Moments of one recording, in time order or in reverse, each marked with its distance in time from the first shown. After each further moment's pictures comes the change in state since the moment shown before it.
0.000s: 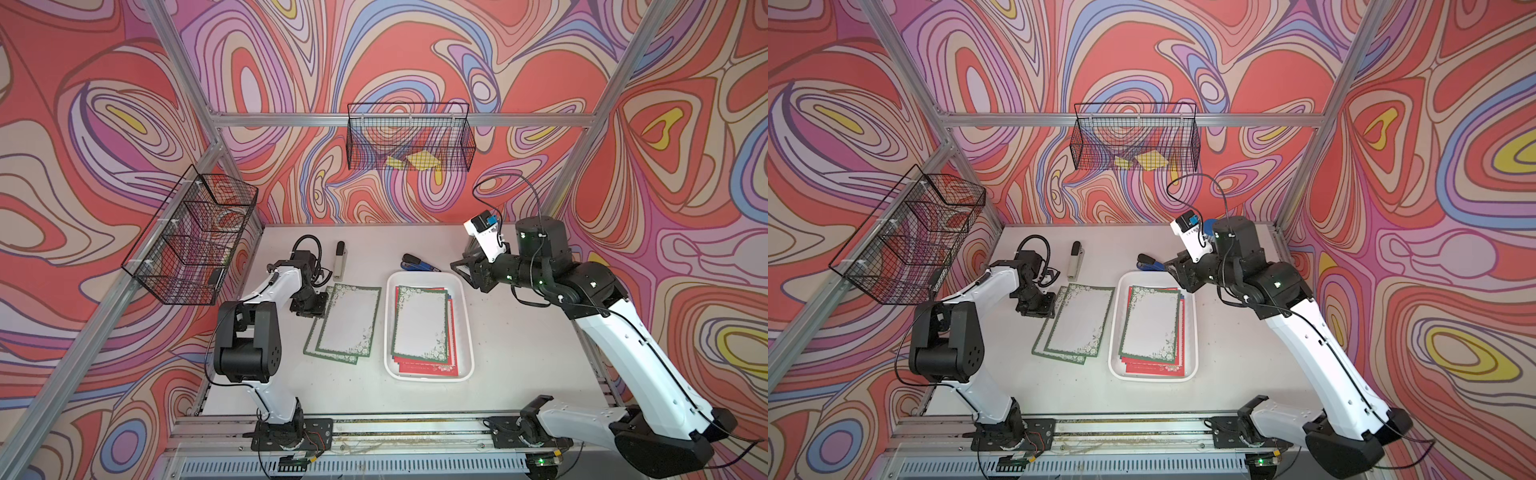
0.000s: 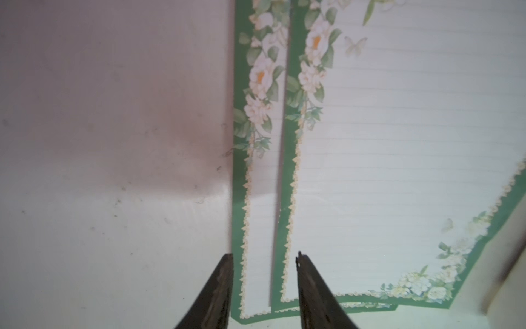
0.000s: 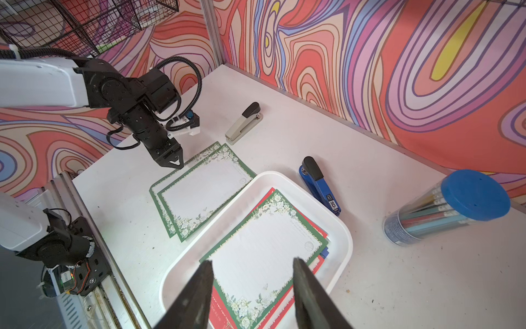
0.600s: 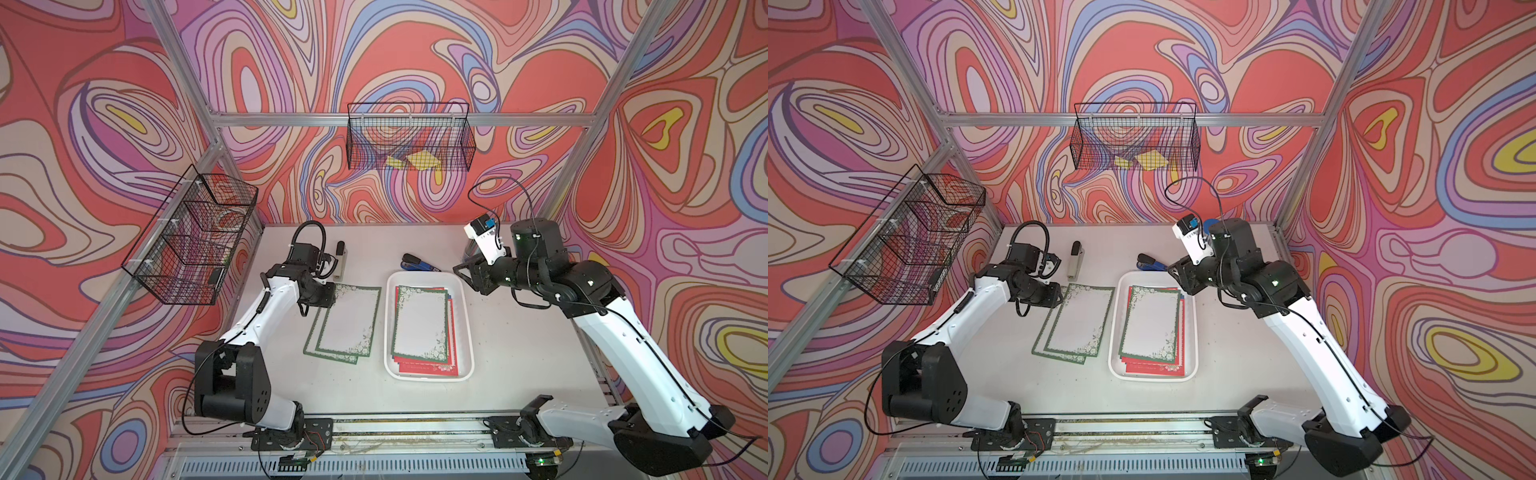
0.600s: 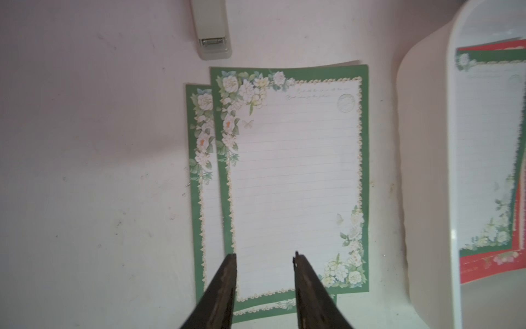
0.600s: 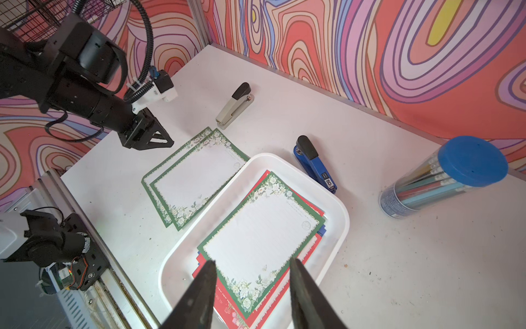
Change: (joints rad) left arm -0.106 -0.280 -0.053 0.124 0.166 -0.053; right arm 0.006 0.010 -0.011 -0.042 0.051 0.054
